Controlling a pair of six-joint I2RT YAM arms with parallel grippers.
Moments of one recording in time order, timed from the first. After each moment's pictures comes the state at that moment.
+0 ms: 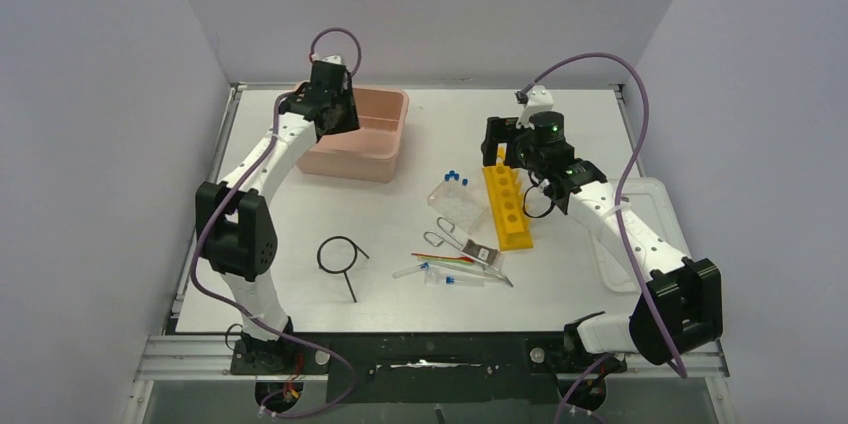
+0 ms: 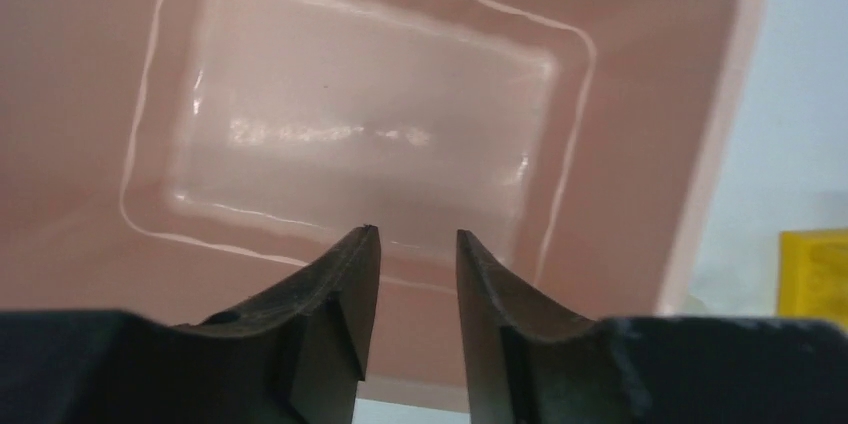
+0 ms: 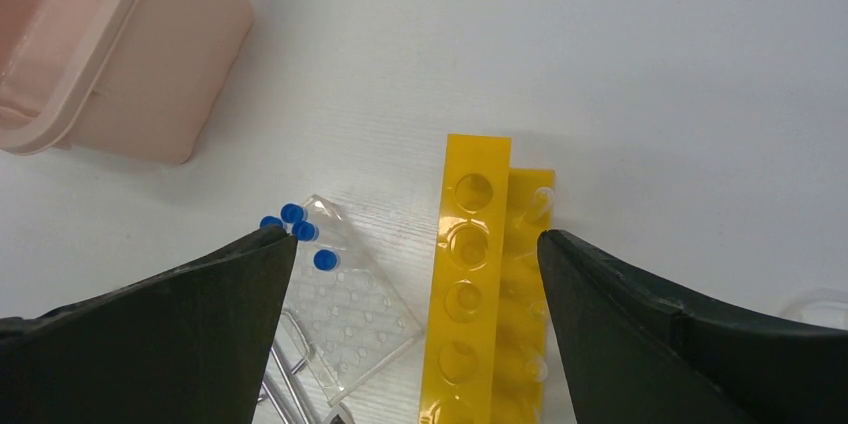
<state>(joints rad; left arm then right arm) -0.31 1.84 1.65 -0.58 -0.18 -0.40 0.36 1.34 1.05 -0.19 0.07 0.19</state>
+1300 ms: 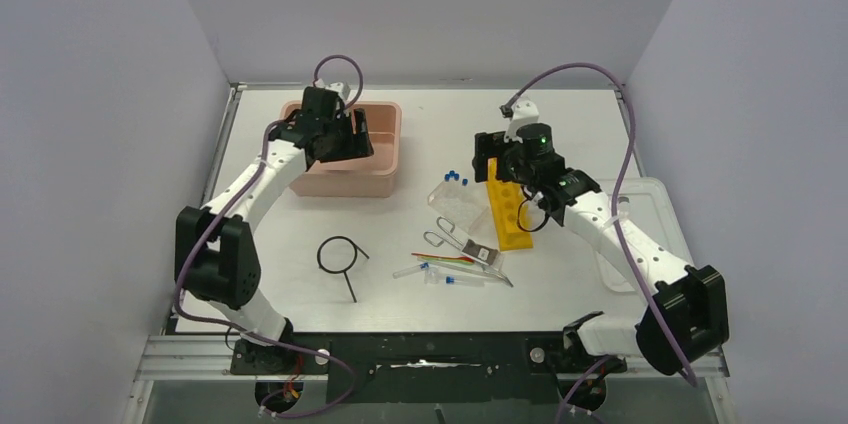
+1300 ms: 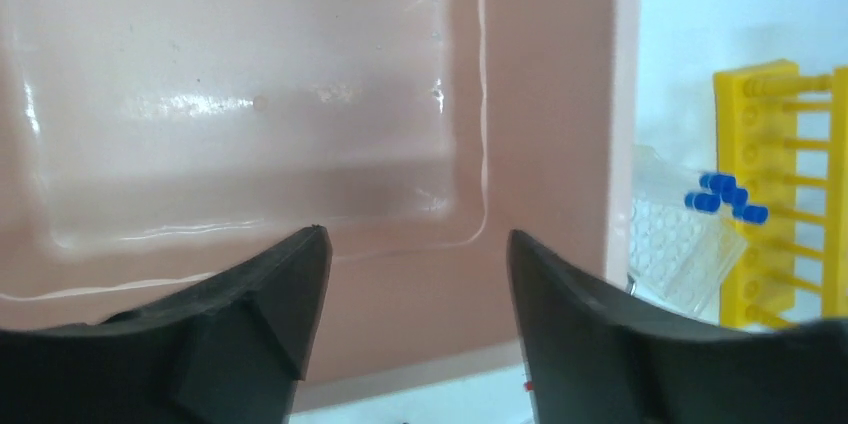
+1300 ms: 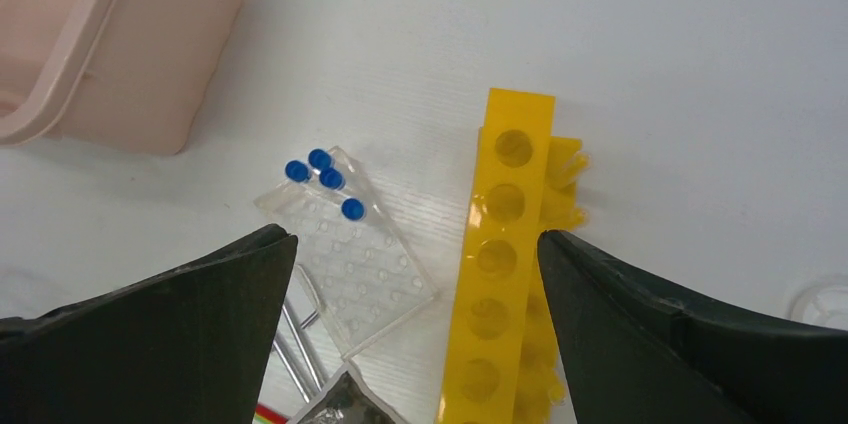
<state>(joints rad) -0.30 1.68 1.37 -0.52 0.06 -0.38 0.44 1.31 1.02 -0.24 0.11 0.18</state>
